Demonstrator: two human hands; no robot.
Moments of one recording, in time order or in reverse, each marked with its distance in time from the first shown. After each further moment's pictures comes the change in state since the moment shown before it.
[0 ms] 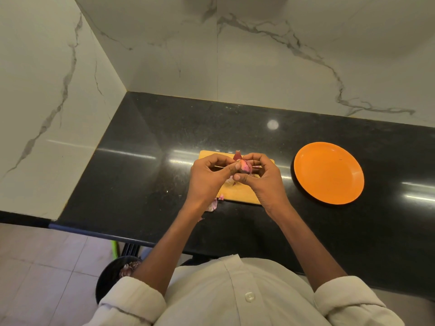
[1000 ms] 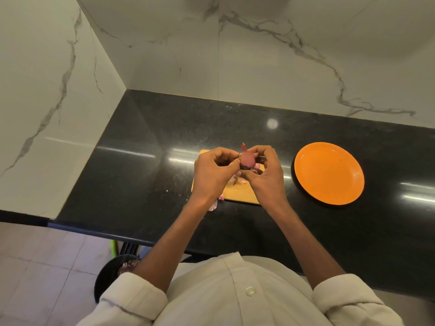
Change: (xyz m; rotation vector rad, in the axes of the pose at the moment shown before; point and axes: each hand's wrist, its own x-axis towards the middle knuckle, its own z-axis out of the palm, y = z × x) left_hand 0.002 0.023 0.008 0.015 0.056 0.004; right_hand 0.004 -0.008 0.005 -0.218 0.105 -0.182
